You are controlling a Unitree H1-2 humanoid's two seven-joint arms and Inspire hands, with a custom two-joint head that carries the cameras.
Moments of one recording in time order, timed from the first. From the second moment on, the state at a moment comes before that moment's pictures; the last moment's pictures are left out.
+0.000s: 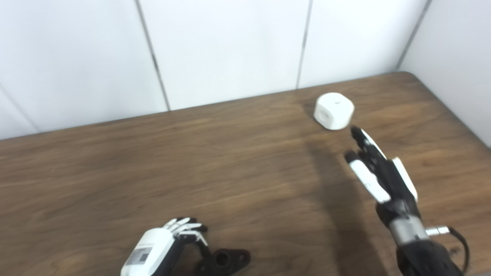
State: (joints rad) left arm 0.21 0.32 -0.31 -0.47 0.79 -0.01 -0.32; right arm 0.17 -0.19 -0.10 -0.61 -0.11 0.39 -0.07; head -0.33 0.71
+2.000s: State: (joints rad) left arm 0.23 0.36 -0.25 -0.43 0.72 -0.11 -0.31; right arm -0.44 -0.33 -0.05 0.18 -0.61 0.47 -0.08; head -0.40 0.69
